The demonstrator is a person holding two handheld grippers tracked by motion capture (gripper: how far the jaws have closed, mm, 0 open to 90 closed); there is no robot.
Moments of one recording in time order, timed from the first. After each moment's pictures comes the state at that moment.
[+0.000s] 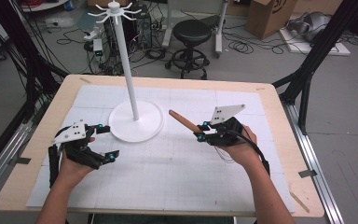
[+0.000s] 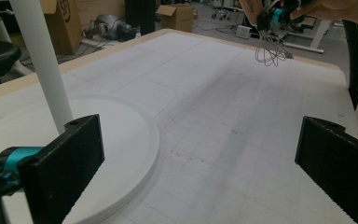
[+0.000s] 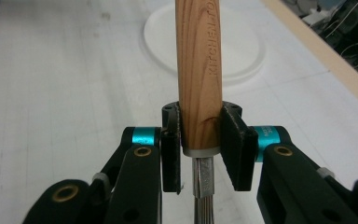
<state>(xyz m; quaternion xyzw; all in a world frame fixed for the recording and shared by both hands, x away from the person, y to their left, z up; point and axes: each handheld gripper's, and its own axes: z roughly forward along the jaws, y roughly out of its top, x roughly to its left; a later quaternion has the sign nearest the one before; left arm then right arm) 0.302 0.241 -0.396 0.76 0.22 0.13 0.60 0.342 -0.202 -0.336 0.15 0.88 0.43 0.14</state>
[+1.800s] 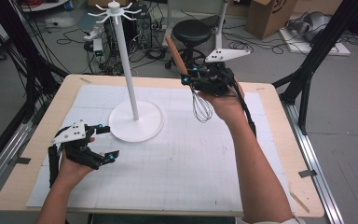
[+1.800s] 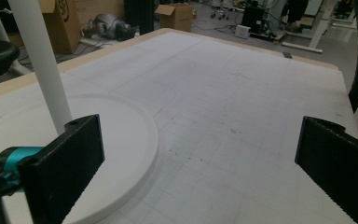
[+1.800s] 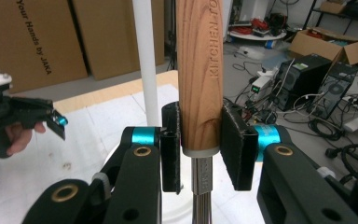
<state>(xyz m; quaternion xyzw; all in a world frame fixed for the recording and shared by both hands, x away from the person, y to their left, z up) 0.302 0.242 -0.395 0.76 0.21 0.12 0.60 0.402 -0.160 -0.230 0.23 0.79 0.55 0.18</state>
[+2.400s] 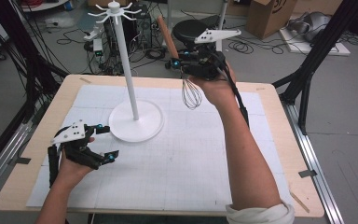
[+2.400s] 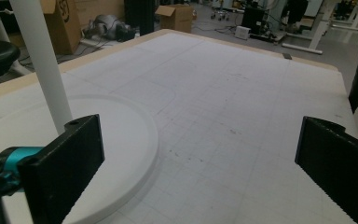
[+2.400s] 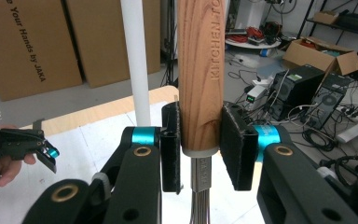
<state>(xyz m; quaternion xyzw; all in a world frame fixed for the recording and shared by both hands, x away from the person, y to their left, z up) 0.302 0.243 -0.395 0.76 0.22 0.12 0.60 0.419 -0.134 -0.197 0.23 0.78 0.55 0.19</state>
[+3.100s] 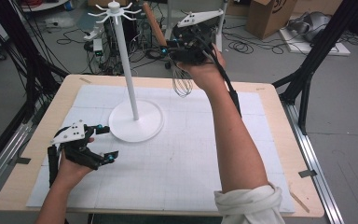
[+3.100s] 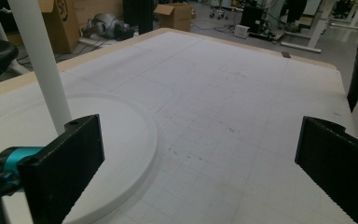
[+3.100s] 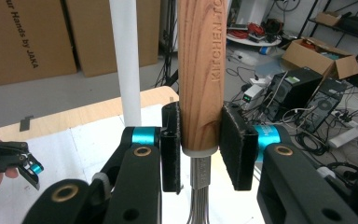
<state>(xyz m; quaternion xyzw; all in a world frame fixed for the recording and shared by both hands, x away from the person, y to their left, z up) 0.301 0.244 -0.395 0.76 0.21 0.12 0.60 0.442 -0.100 -0.172 0.21 0.80 0.52 0.20</state>
